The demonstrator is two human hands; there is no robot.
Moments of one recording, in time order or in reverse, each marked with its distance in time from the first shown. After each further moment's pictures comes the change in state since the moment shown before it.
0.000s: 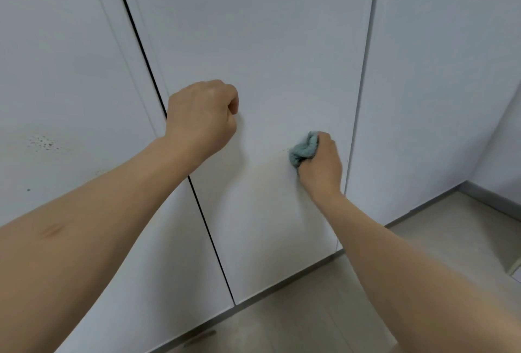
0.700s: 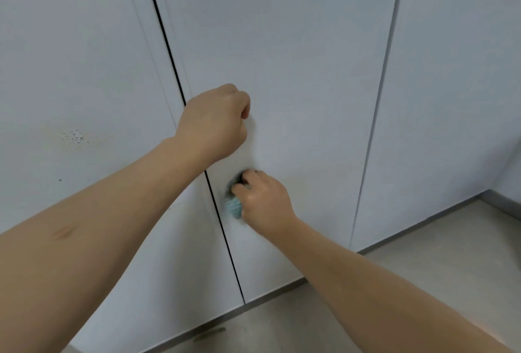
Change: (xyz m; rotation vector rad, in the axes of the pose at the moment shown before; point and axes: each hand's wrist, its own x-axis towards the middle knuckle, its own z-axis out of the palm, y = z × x) left_hand -0.011 -0.005 -0.016 0.046 -0.168 -0.005; right_hand -0.086 -0.030 0.084 -0.472 -0.104 -0.960
